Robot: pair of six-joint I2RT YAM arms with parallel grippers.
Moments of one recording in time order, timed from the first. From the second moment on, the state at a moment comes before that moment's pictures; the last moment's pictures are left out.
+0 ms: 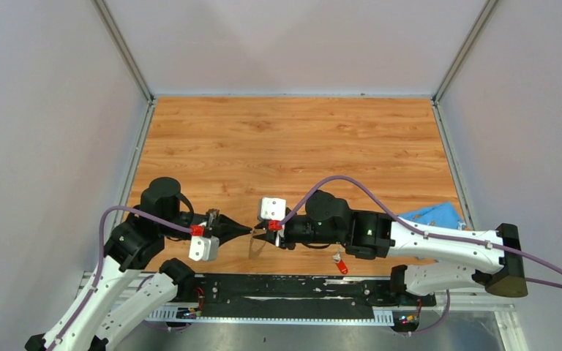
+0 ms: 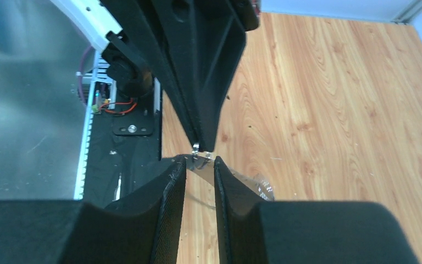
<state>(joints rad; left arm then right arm) -0.57 0.56 0.83 -0.70 1.04 0.97 1.36 1.13 1.01 -0.12 -0.13 -0.21</state>
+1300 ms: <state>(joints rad) -0.57 0.59 0.85 -0.65 1.03 0.79 1.37 1.10 1.01 -0.12 0.12 -0.12</state>
